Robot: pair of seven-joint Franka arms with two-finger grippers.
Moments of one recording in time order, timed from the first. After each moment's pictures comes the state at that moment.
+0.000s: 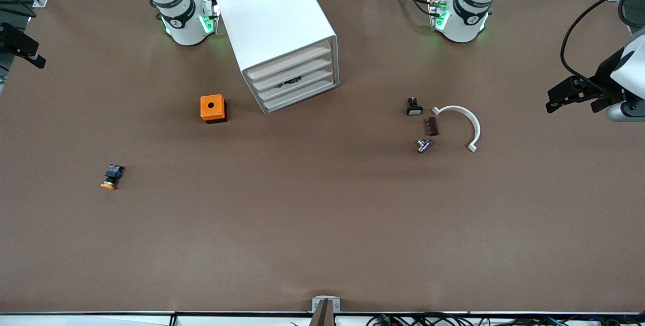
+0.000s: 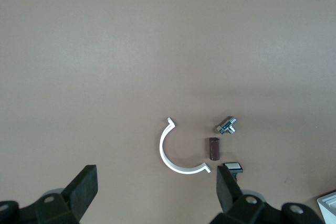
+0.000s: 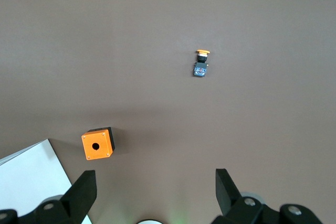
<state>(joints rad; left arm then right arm) -0.04 0.02 0.01 -1.59 -0.01 1.63 -0.04 -0.01 -0.16 -0.12 -1.64 -0.02 1.48 -0.11</state>
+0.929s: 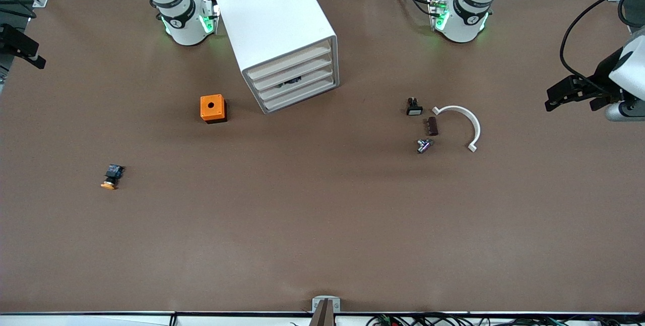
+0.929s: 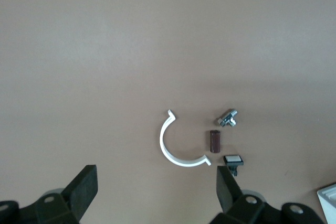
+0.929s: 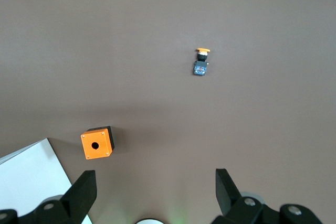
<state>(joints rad) -0.04 0.03 0.01 -1.59 -0.01 1.59 -0.04 -0.01 -0.14 -0.12 -1.64 -0.02 1.48 -0.11</state>
